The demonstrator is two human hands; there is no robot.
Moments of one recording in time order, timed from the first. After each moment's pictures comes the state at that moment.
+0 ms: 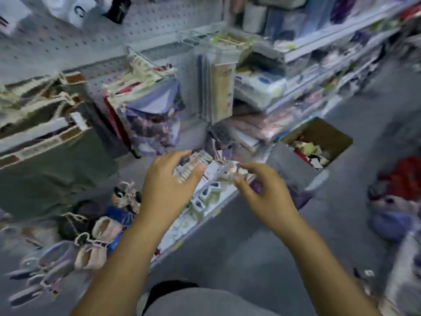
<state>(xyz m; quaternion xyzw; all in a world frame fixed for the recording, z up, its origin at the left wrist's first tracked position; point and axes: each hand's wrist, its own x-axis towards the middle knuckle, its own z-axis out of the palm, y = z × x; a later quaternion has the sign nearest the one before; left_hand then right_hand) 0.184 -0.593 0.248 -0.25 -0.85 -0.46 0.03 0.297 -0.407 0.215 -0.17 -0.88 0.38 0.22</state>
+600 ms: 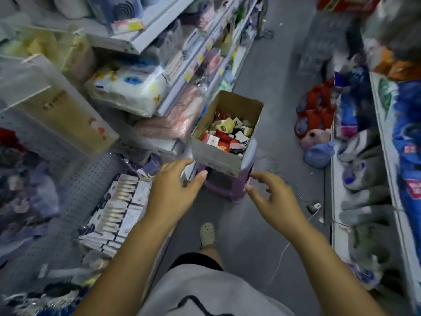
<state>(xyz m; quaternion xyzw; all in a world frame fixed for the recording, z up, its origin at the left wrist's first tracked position) 0.163 -0.270 0.182 -0.44 -0.81 -0.34 -0.17 0.382 -0.164 0.150 -0.46 -0.79 0.36 0.18</state>
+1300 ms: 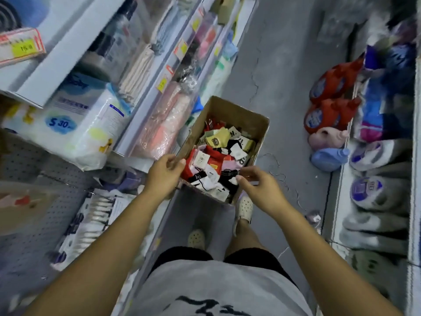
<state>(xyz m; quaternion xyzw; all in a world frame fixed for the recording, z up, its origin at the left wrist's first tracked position) 0.036 0.026 0.079 -0.23 -0.85 -0.31 -0.35 0.272 0.132 0.071 -0.52 -0.68 0.51 0.06</state>
